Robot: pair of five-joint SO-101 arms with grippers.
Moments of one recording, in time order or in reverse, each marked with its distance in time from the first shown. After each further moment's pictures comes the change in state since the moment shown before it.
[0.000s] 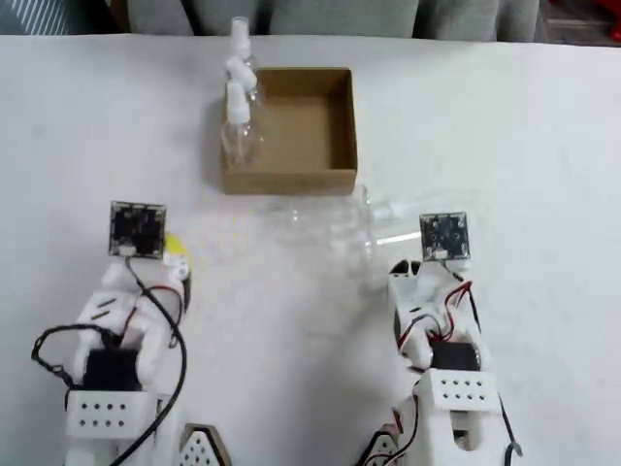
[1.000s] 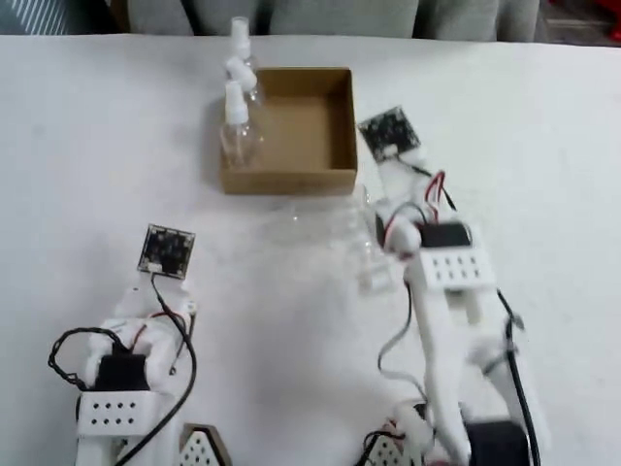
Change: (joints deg) left arm -2.0 -1.8 11.7 6.4 -8.4; right arm -7.2 42.0 -48.3 14.8 13.6
